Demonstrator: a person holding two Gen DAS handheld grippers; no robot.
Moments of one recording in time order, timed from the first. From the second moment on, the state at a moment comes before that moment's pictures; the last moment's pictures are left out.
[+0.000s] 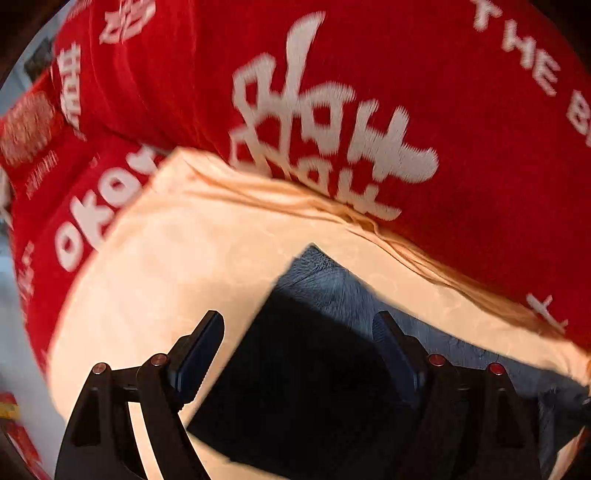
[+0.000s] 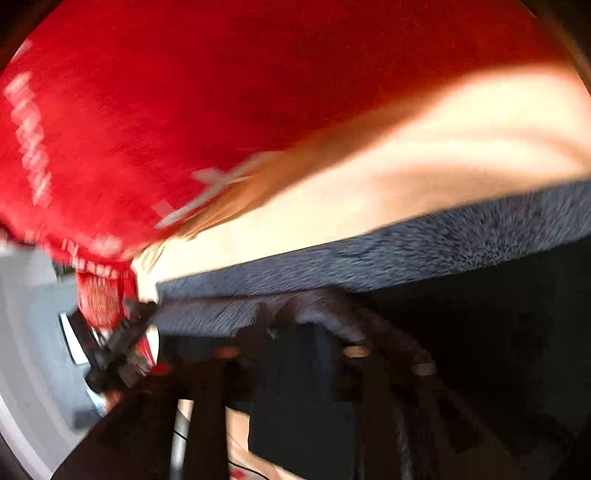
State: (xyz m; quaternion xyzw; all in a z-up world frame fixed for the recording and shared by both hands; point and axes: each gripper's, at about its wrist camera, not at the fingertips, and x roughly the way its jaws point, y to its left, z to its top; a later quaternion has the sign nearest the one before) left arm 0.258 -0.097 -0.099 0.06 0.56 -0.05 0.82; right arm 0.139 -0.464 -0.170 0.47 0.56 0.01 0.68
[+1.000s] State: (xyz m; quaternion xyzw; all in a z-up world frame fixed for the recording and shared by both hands) left arm 0.134 -0.185 -0.140 0.21 0.64 -0.16 0.72; right arm 0.008 -0.466 -0.119 0.51 0.50 -0.04 0.69
